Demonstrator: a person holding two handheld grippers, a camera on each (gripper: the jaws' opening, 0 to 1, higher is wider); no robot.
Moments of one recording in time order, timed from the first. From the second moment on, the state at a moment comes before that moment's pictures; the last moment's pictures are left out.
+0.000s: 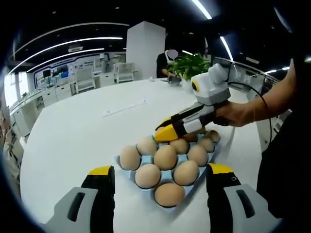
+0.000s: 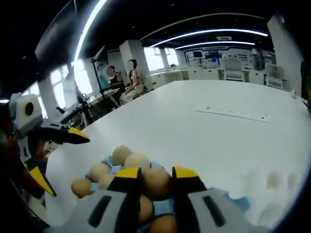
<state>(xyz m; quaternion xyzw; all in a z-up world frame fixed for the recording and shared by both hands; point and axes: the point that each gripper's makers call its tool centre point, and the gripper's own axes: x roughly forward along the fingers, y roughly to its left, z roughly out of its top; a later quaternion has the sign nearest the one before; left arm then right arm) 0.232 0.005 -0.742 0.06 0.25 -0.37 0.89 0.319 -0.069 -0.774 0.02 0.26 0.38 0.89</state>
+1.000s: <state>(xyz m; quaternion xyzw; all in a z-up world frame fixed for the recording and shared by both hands) 0.231 -0.004 -0.737 0.06 0.25 -0.37 0.89 0.327 -0.217 -0.747 0.07 0.19 0.21 0.96</state>
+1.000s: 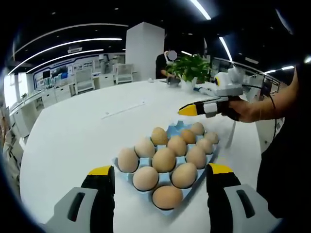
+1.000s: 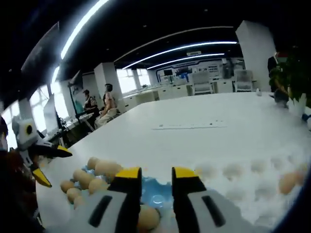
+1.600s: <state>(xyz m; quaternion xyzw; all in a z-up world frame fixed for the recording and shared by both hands) 0.231 -0.005 -0.737 0.07 0.25 -0.38 0.89 0.316 -0.402 -0.748 0.07 0.16 -0.06 0.98</state>
